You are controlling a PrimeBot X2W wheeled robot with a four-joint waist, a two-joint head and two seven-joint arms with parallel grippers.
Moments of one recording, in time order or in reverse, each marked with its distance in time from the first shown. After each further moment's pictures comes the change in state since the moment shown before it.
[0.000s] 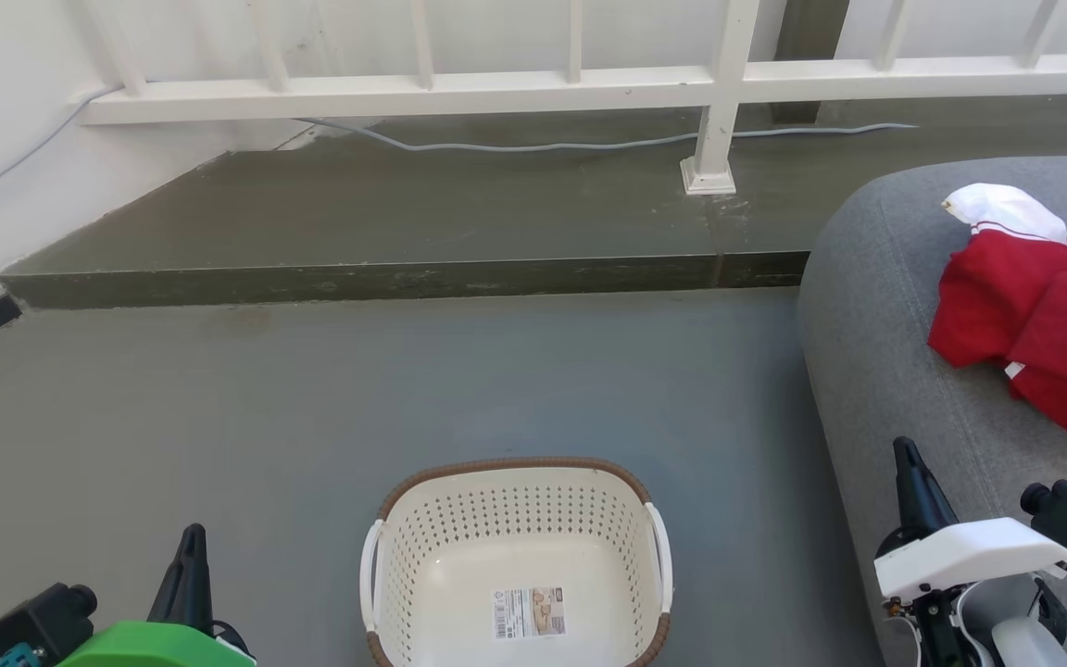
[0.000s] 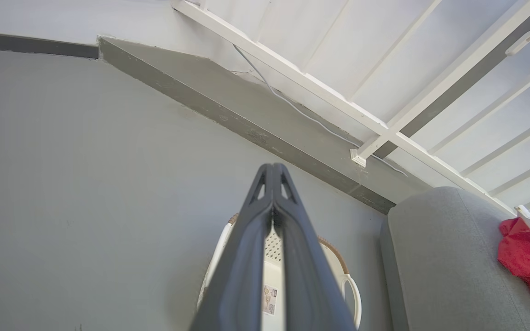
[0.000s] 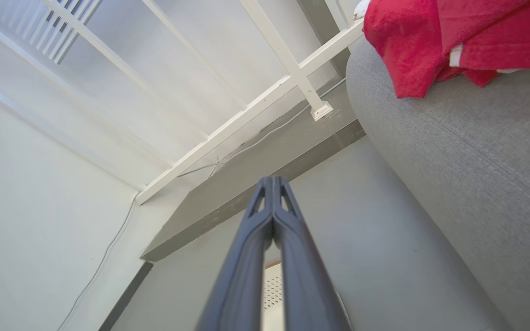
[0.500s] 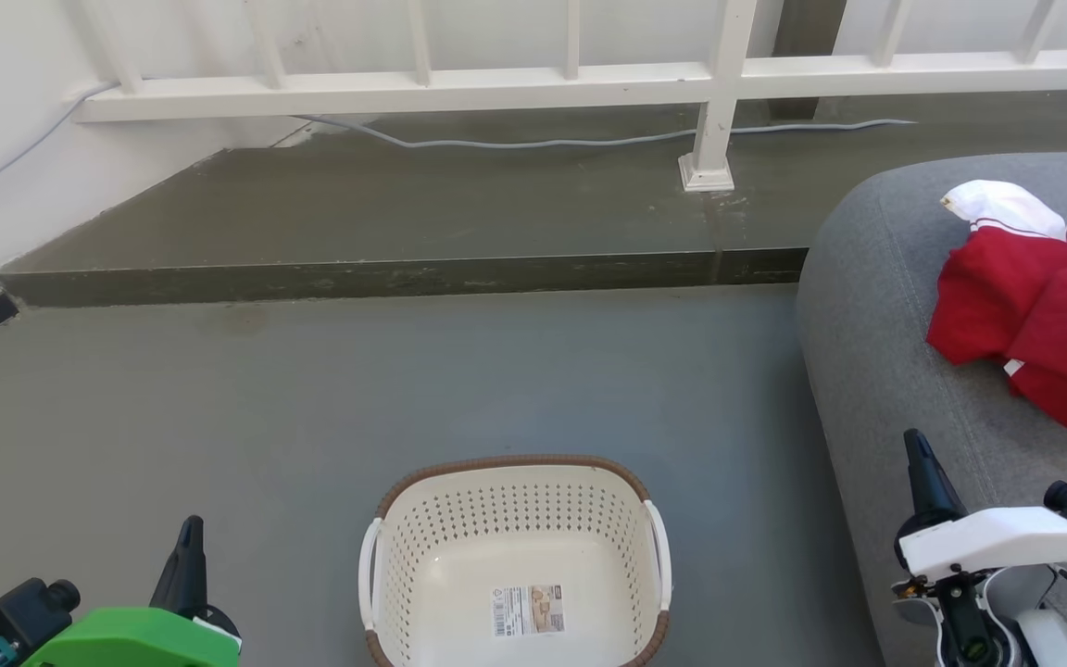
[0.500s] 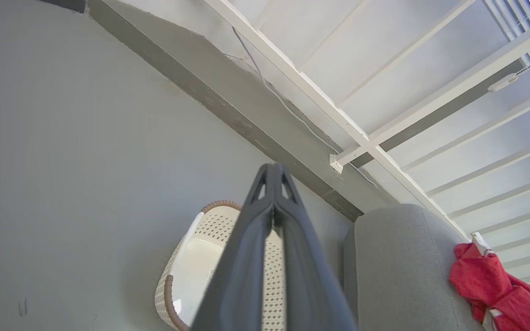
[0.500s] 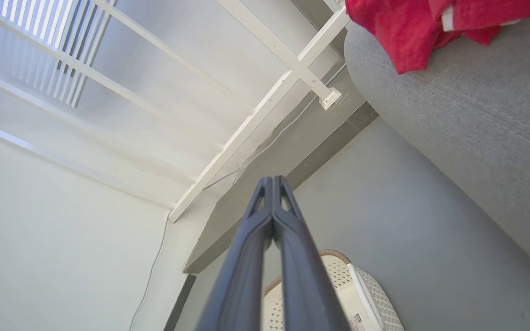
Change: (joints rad) left arm -0.030 -0.019 0.039 0.030 -0.166 -0.038 0.047; right arm -0.023 0.007 -0.049 0.014 0.191 0.034 0.055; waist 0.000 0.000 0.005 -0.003
